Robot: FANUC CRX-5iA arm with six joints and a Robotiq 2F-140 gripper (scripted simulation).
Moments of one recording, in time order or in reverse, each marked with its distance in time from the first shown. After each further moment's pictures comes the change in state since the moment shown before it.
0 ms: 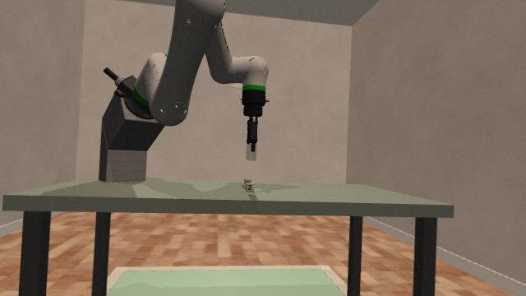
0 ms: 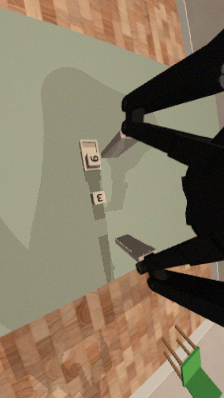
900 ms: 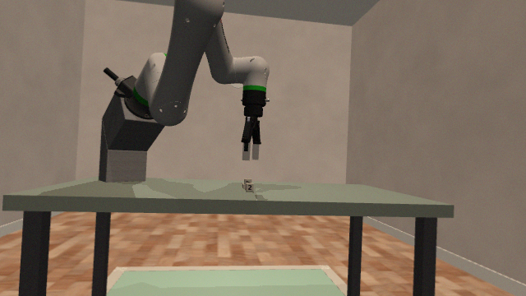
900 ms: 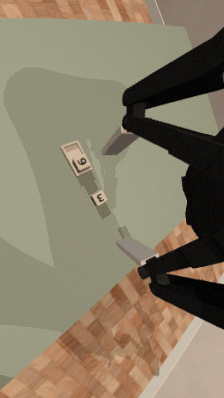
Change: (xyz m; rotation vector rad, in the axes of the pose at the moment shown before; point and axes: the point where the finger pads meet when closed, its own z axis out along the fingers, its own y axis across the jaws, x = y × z) arm 0.000 0.000 0.002 -0.009 0.009 0.333
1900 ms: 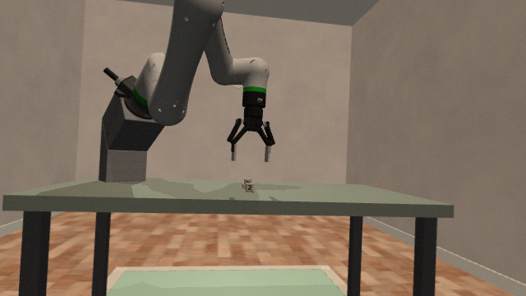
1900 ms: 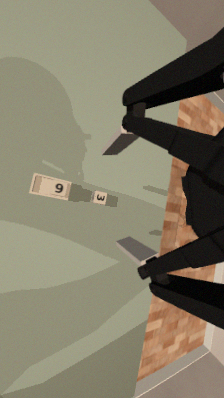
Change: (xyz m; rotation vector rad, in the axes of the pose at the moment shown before) arm 0.000 -0.001 0.005 -0.001 0.002 0.858
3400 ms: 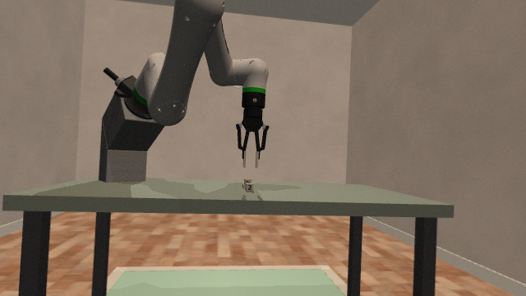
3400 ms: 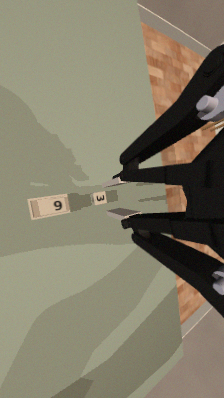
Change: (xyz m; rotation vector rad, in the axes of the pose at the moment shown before) arm 0.000 0.000 0.002 -0.005 -0.013 0.366
